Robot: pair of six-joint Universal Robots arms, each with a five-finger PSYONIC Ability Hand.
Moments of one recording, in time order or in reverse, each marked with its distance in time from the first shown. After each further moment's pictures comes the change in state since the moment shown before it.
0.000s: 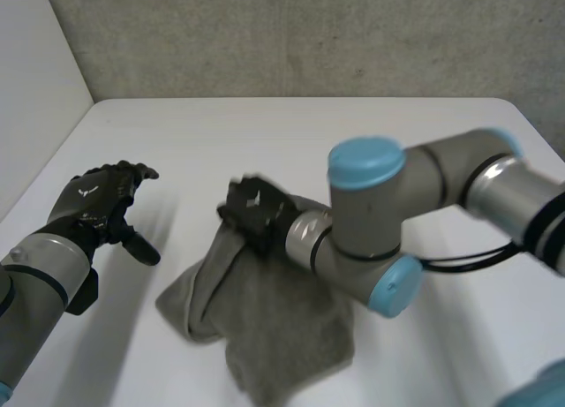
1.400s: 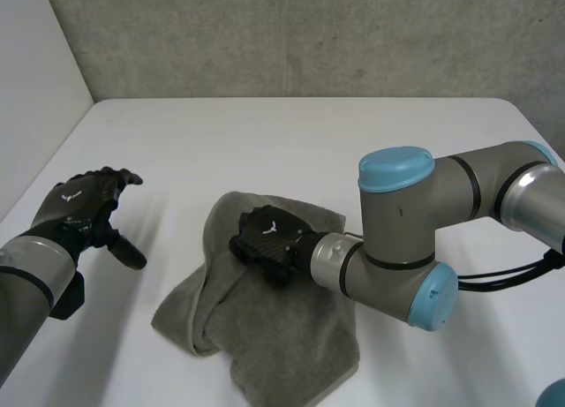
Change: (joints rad) left arm 0.055 0.018 -0.019 -0.029 -0.001 -0.003; right arm -0.064 -0.087 0.205 0.034 -0.138 -0.054; left_hand 0.000 0.000 0.000 0.000 0.000; right_hand -0.265 -0.186 0.000 0.000 -0.248
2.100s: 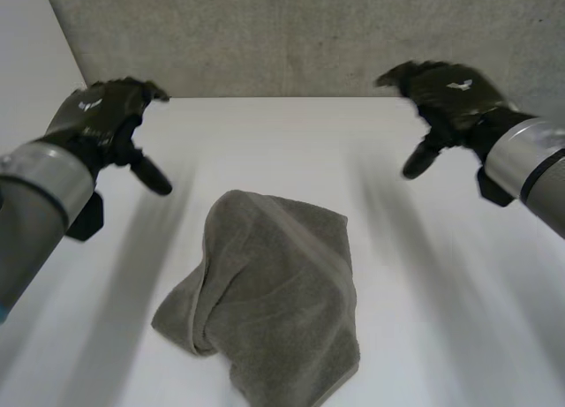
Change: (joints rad) left arm -0.166 -0.053 0.387 -0.178 -0.074 0.009; right arm -0.388 -0.600 0.323 -0.095 0.100 0.291; left_hand 0.000 0.000 0.000 0.000 0.000; right_hand -0.822 -0.850 0.000 0.000 -0.824
